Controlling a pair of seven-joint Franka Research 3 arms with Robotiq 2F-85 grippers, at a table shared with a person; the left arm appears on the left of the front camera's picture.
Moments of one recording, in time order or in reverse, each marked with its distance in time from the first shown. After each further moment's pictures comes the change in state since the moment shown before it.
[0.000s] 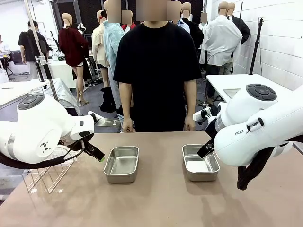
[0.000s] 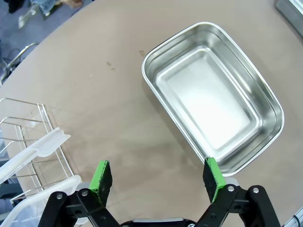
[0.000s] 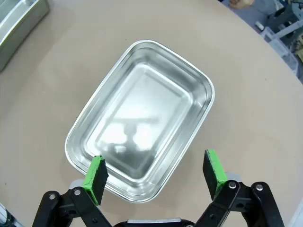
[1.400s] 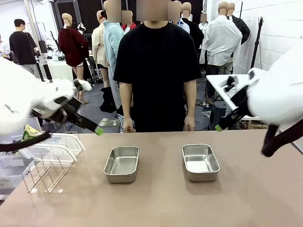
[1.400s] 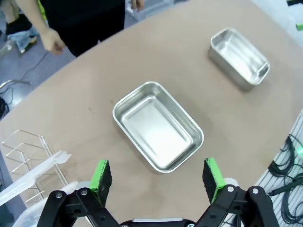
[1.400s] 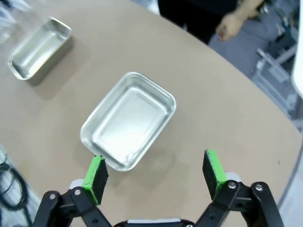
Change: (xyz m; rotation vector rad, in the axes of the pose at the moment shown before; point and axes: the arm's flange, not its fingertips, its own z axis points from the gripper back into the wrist) left arm 0.026 0.011 0.133 -0.211 -0.217 0.012; right arm 0.000 -0.071 0.126 0.107 -0.181 0.013
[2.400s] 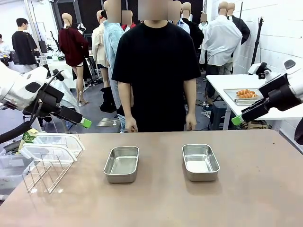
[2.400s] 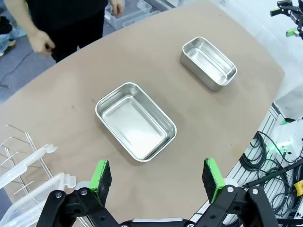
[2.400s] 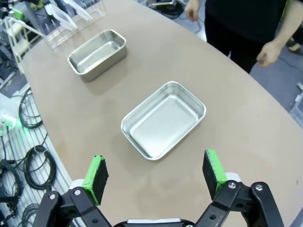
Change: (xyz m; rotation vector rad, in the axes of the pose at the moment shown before) left arm -0.008 0.009 0.040 -0.138 -0.029 0.047; right arm -0.031 -0.032 0.046 0.233 -0.127 0.021
